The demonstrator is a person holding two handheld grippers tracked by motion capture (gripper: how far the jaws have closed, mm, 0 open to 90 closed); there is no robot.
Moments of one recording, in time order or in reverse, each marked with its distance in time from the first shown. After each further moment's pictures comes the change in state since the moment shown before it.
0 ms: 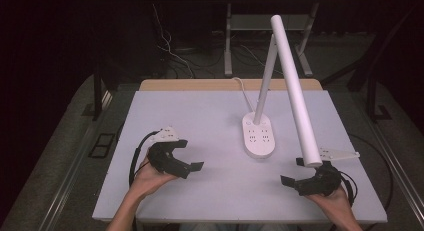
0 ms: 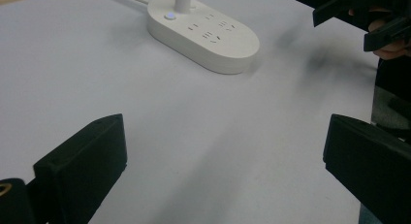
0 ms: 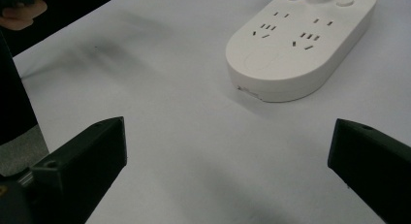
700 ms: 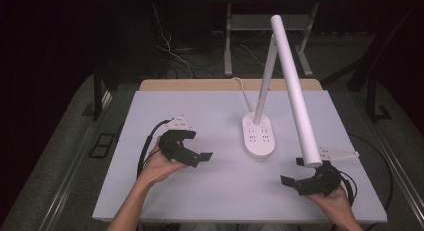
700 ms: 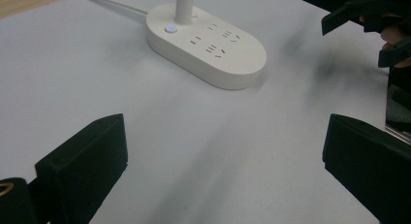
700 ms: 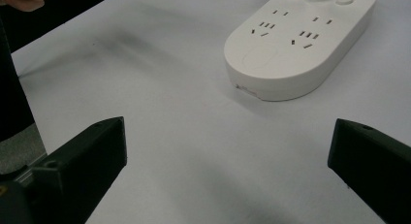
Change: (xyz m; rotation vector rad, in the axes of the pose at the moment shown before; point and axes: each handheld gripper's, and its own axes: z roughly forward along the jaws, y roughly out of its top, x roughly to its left) left arm 0.007 0.027 0.021 0.039 -0.006 0.028; right arm -0.002 0.000 0.001 0.005 -0.002 -0.011
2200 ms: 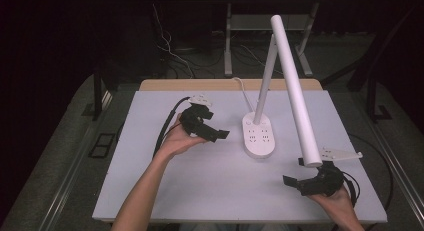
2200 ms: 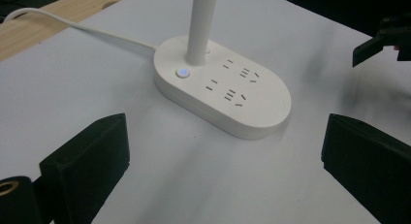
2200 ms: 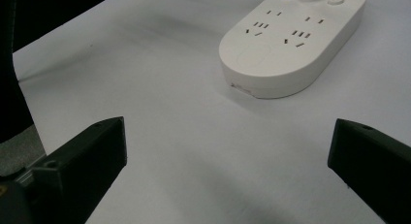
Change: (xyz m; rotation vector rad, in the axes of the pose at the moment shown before) left arm 0.027 0.059 0.050 0.031 -0.026 0.032; right arm -0.002 -0.002 -0.005 -0.007 -0.008 0.006
